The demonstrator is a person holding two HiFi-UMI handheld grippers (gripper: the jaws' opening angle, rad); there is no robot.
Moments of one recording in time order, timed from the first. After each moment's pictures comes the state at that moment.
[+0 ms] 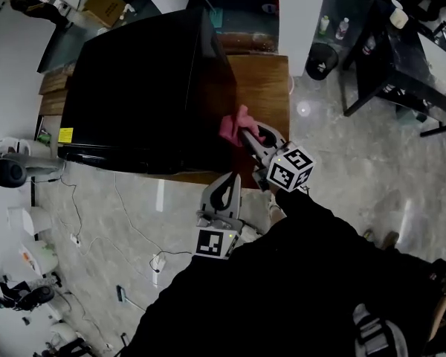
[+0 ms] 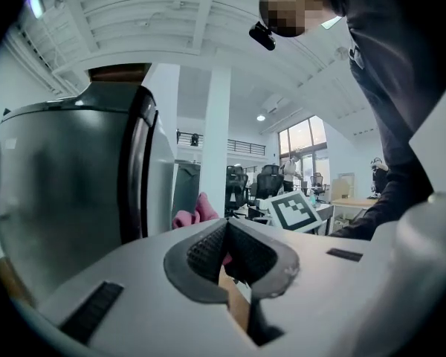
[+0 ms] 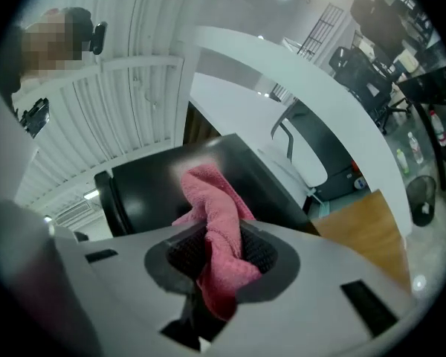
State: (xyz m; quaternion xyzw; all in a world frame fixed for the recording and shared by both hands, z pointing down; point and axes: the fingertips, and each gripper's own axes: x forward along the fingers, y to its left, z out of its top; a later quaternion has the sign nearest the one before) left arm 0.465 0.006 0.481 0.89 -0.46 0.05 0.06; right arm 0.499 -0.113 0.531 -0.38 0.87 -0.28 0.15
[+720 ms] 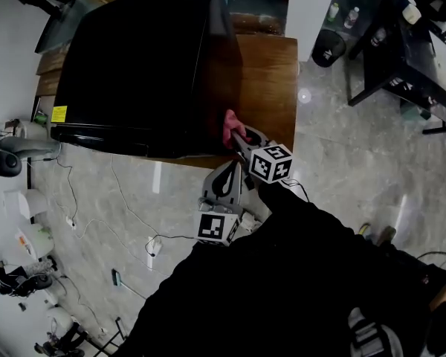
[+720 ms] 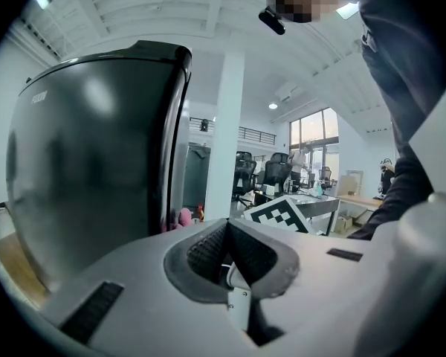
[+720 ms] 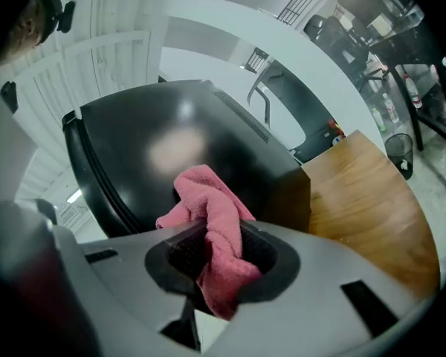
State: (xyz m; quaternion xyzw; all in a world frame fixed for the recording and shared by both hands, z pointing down) left arm 0.440 0.015 0.546 0.87 -0.48 0.08 0.11; right arm 0.429 -0.085 0.645 -0.39 0.83 -0.39 0.07
